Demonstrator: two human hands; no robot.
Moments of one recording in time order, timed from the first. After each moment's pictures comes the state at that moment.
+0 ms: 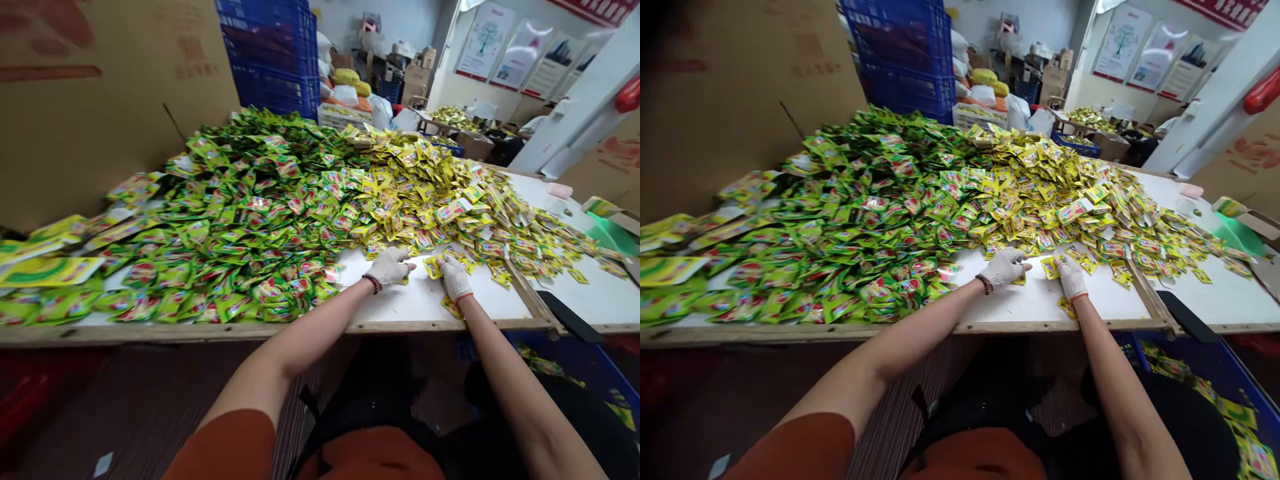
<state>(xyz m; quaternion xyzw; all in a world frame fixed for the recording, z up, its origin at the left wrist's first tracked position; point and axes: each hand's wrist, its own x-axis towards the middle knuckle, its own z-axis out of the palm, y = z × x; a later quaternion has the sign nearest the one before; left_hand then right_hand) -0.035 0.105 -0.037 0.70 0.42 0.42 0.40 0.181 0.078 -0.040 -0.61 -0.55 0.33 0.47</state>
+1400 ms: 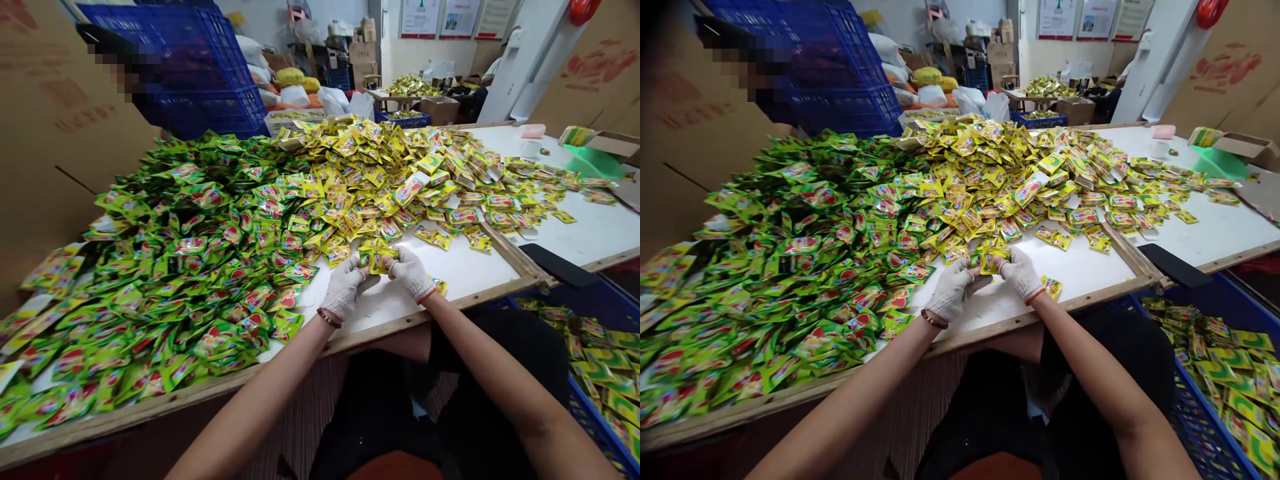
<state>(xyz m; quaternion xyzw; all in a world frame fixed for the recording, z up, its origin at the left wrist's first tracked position) -0.037 0.055 -0.022 0.38 0.38 0.48 0.69 0.123 0.054 -0.026 -0.54 -0.54 0.39 0.50</state>
